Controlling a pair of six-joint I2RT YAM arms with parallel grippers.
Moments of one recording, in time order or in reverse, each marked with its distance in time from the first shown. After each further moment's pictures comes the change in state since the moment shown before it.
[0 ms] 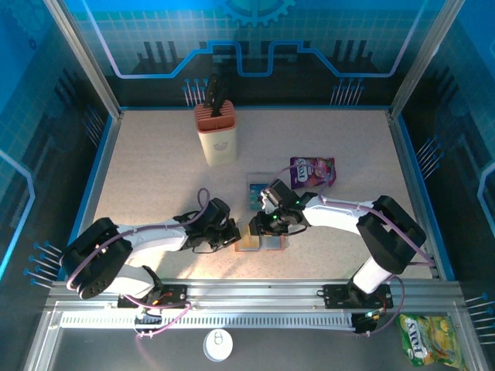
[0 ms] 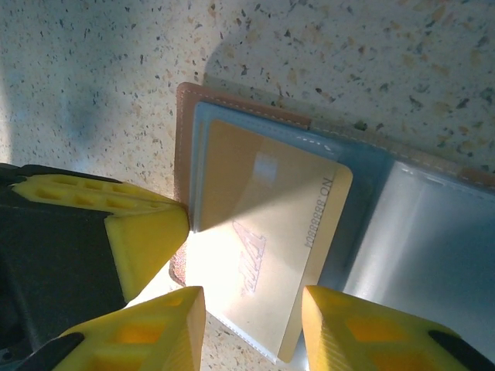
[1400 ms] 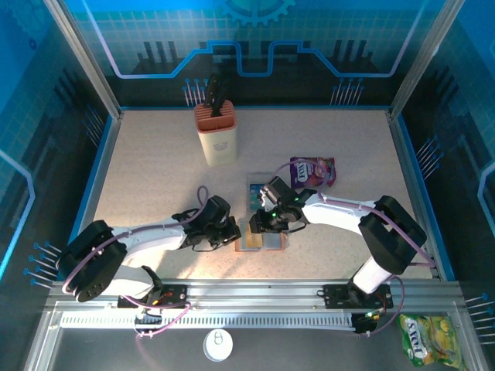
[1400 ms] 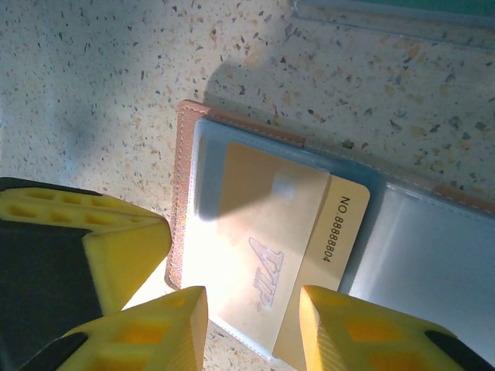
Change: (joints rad) left arm 0.000 -0.031 0.043 -0.060 -0.007 0.017; right arm 0.002 -0.007 0.047 -0.072 0.052 -0.031
